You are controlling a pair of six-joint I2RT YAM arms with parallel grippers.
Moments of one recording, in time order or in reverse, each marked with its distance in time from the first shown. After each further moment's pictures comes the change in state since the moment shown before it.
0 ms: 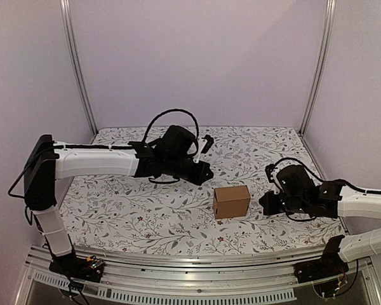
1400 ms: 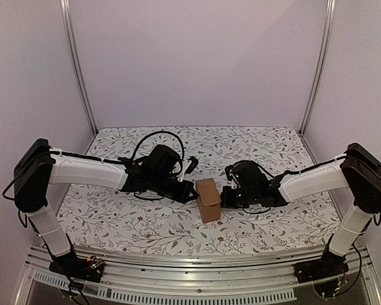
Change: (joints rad) left arm 0.042 -0.071 -0.282 0.087 0.118 -0.063; right arm 0.037 0.648 0.250 0.417 -0.237 0.205
